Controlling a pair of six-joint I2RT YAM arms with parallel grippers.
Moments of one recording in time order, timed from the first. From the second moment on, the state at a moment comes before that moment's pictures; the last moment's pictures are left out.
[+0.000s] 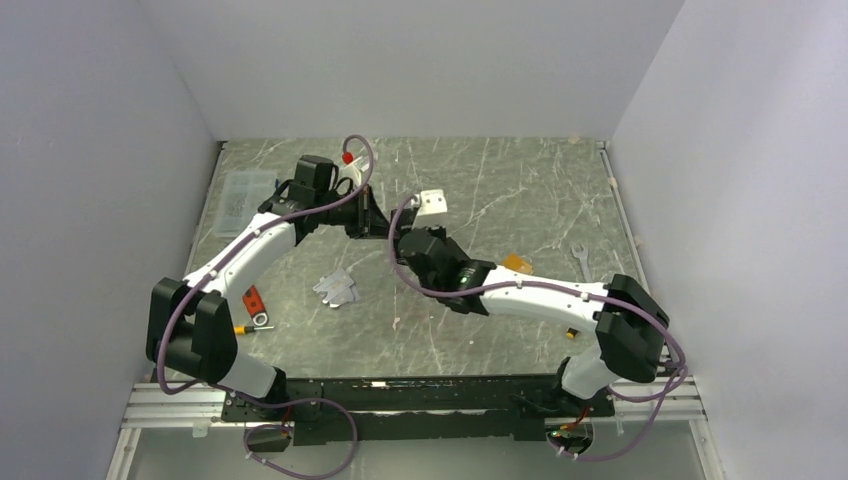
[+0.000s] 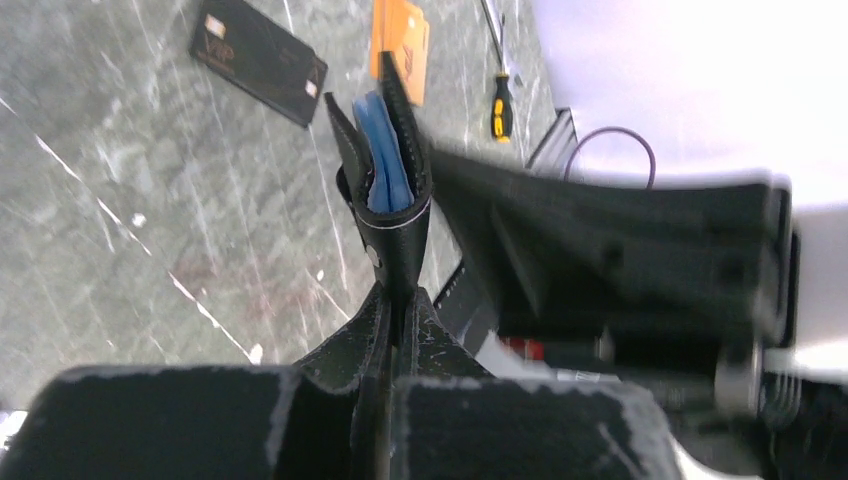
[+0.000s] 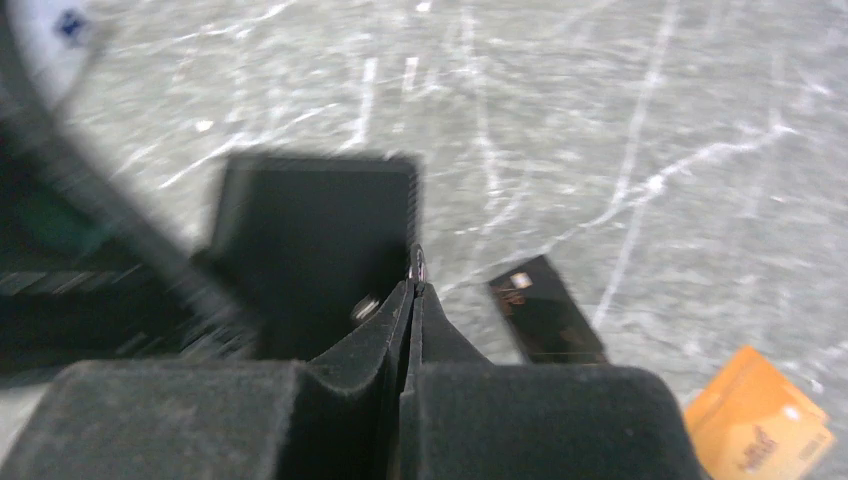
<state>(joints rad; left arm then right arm) -0.35 1.47 1.14 -0.35 0.81 -0.49 1.08 1.53 1.04 0.07 0.84 0.37</state>
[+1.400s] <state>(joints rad) -0.51 1.83 0.92 0.06 0.99 -0.56 0.74 1.12 0.74 -0.39 0.28 0.71</state>
